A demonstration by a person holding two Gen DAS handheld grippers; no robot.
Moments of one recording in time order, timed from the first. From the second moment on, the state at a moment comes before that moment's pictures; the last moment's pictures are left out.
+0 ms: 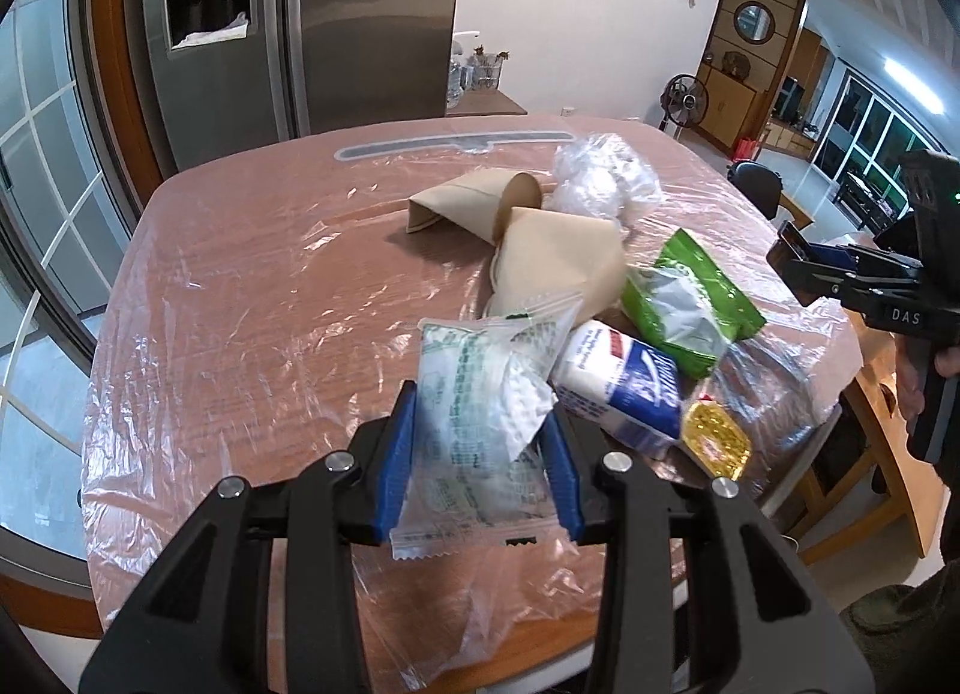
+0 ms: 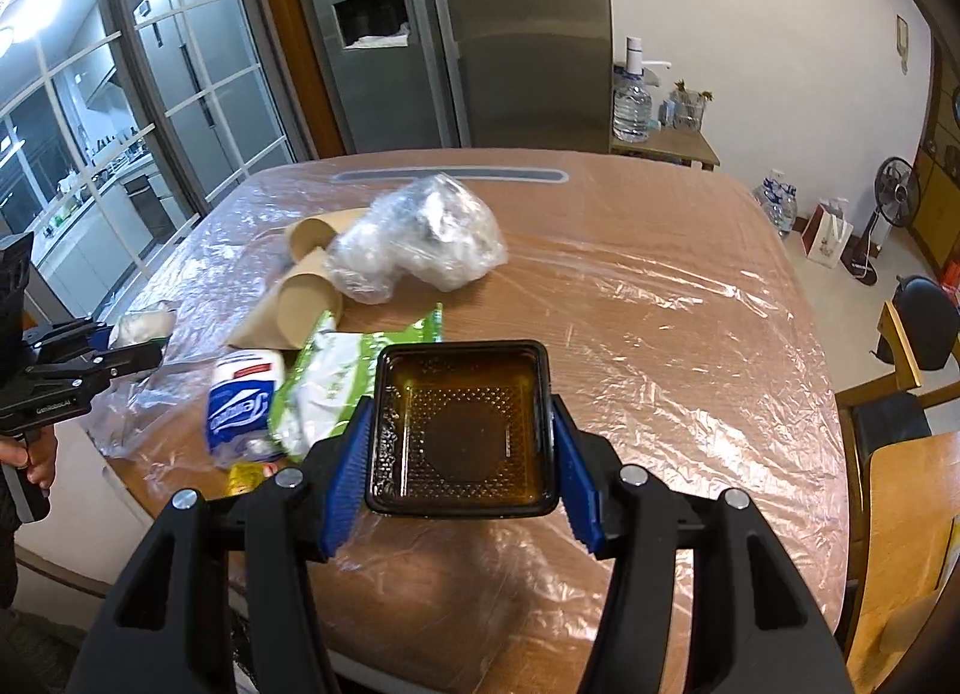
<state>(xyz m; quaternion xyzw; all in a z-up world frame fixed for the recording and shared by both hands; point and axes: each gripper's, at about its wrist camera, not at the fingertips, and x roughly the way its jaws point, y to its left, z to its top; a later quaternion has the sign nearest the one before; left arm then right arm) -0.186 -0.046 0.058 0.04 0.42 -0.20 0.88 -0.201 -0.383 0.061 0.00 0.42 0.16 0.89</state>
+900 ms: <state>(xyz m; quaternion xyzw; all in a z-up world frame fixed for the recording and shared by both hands) -0.248 -0.066 0.076 0.05 0.41 -0.24 0.88 -0.266 -0.355 0.082 -0.01 0.41 0.25 0.87</state>
